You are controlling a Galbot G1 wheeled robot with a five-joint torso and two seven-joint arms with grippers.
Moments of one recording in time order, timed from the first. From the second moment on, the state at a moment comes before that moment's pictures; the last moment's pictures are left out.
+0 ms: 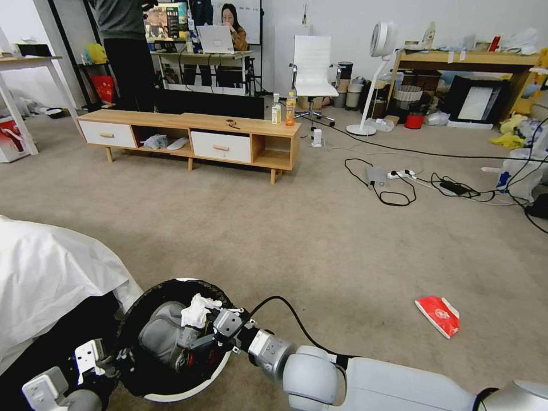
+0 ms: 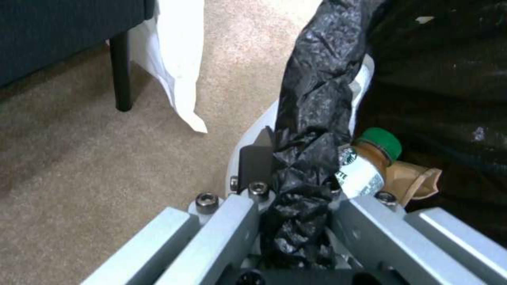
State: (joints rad) left arm 1.61 -1.50 -0.94 -2.25 -0.71 0.74 -0.16; right arm -0.39 1.04 -0.89 1.87 0.50 -0.24 0.34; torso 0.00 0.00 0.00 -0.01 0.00
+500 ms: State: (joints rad) left arm 1.60 -1.50 -0.94 -2.24 -0.71 0.74 -0.16; right arm -0.39 1.06 -0.90 1.87 0.51 -0.24 0.35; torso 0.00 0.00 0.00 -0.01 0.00
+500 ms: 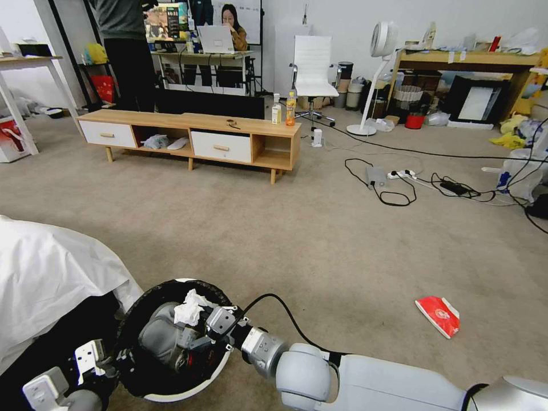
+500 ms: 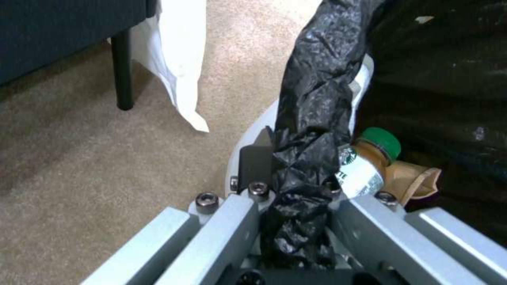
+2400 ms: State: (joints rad) left arm 1.61 -1.49 -0.95 -2.24 -0.71 0.74 -0.15; right arm -0.47 0.95 -0.58 2.04 0.61 -0.27 0.40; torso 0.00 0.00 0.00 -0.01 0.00
